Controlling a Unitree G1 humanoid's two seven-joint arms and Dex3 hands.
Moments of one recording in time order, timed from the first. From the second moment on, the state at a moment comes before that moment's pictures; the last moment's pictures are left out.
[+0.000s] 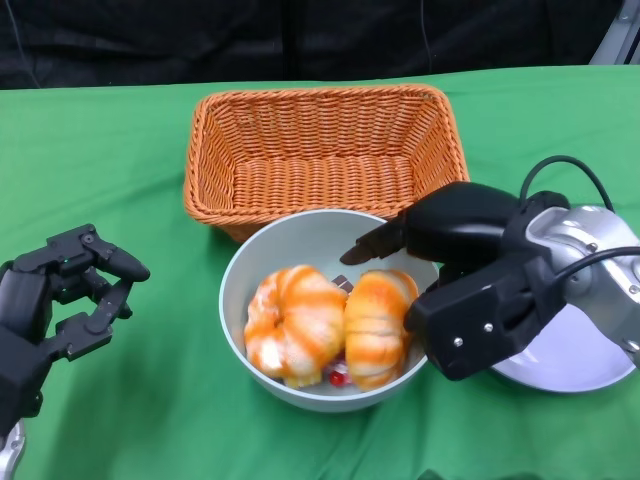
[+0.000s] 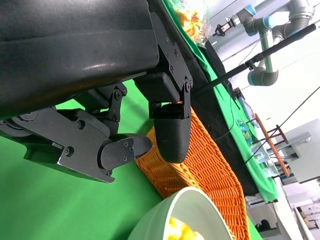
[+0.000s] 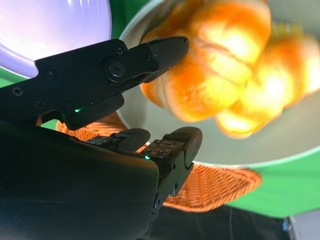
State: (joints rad) left arm -0.30 0.25 0.17 0.80 -0.01 -0.77 -0.16; right arm -0.75 -0.34 0.54 0.50 -0.66 -0.37 0.41
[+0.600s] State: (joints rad) left arm -0.29 0.25 0.17 0.79 -0.01 -0.77 -0.15; right arm -0.81 -0.32 0.59 0.52 -0.67 -0.36 0.55
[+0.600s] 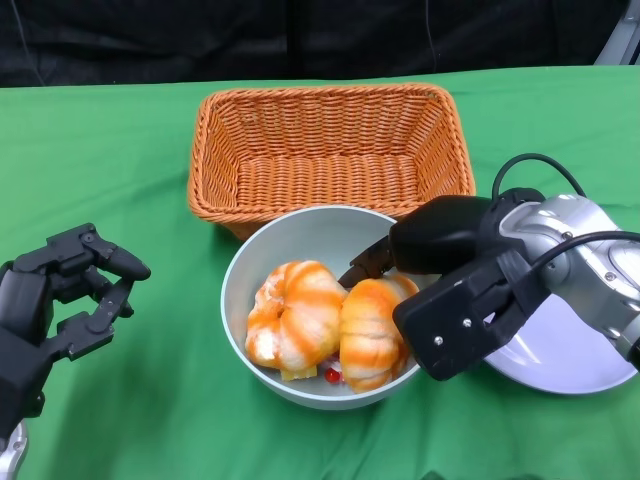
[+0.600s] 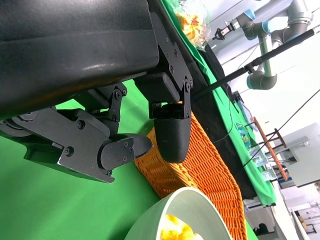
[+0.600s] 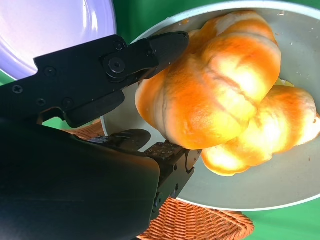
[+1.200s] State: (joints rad) left arm -0.29 0.25 0.16 0.81 0.00 -0.77 -0.14; right arm -0.77 -0.26 0.50 0.69 -0.58 -0.54 0.26
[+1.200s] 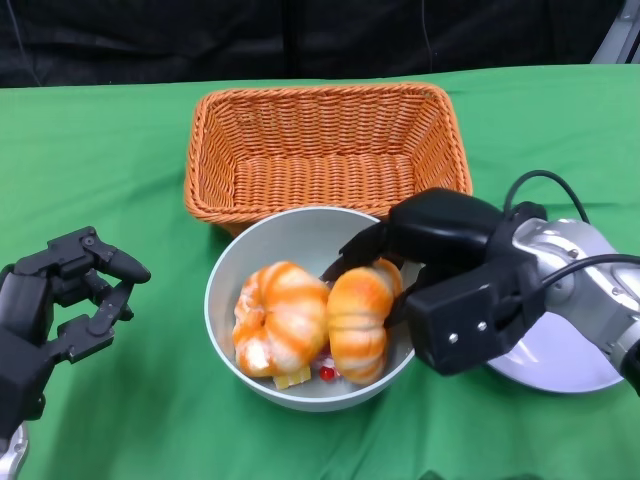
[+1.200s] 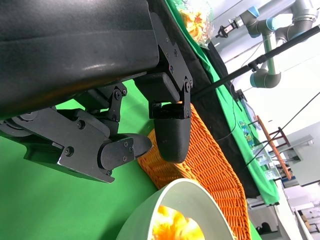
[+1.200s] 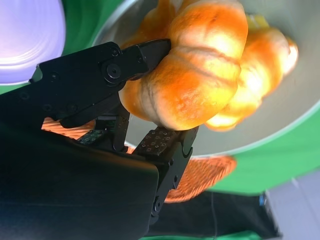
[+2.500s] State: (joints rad) left arm -0.30 0.25 0.16 0.82 -0.01 -0.77 -0.15; right arm -0.53 -0.28 0.13 0.43 -0.09 -0.30 0.39
